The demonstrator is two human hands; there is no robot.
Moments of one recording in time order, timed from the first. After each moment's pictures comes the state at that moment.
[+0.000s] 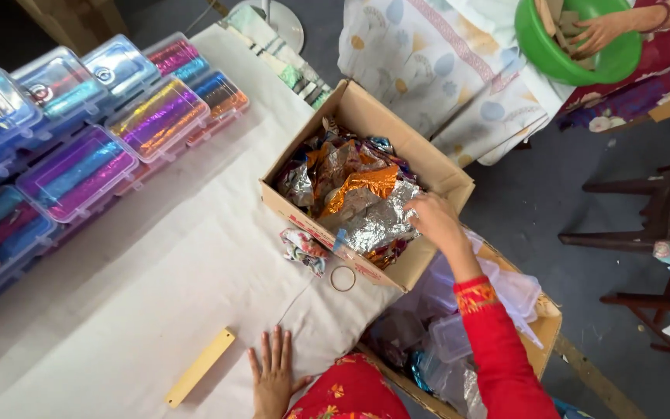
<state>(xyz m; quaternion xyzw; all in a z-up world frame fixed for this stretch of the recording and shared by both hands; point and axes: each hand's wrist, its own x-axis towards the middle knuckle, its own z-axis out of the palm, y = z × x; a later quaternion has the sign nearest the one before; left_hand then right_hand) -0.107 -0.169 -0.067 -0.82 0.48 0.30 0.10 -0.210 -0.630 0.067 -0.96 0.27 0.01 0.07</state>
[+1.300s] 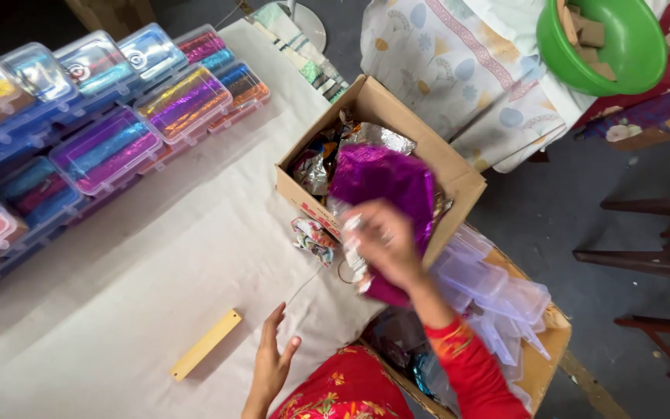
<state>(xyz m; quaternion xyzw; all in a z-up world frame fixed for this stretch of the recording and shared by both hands) -0.080 -0.180 -0.001 -0.73 0.23 0.39 -0.51 -0.126 -0.476 0.179 -0.71 0.20 -0.26 0.62</state>
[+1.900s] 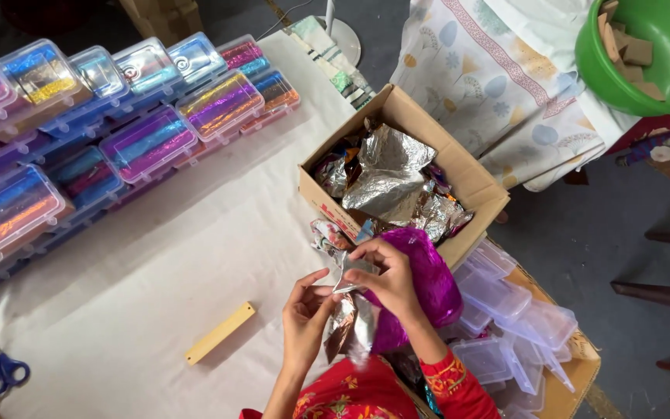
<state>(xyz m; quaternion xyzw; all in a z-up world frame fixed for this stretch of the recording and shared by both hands) -0.076 -0.269 0.103 -0.56 0.08 0.39 -0.72 -0.163 -0.449 0.078 -0.70 0.22 -0.22 0.64</state>
